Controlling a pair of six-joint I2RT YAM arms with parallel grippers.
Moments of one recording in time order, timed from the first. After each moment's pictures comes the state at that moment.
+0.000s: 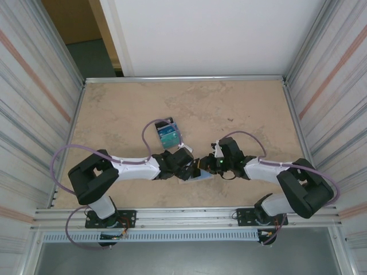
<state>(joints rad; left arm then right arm) -1.03 1.65 0.82 -0.23 -0.36 -0.31 0.61 1.40 0.43 0.15 -0.52 0.93</state>
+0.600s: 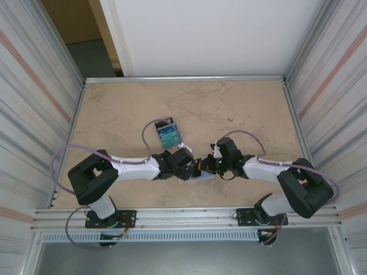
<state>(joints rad) -1.03 1.63 0.82 -0.24 -0.36 -0.31 0.62 1.34 0.47 0.02 -0.42 0.88</state>
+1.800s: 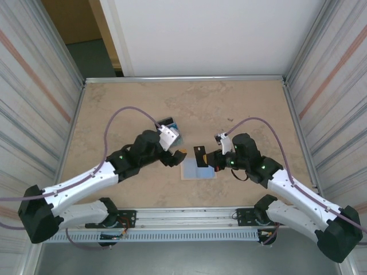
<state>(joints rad) -0.77 1.09 0.82 -0.24 0.17 0.14 0.68 0.88 0.64 -0.32 -0.42 0.35</state>
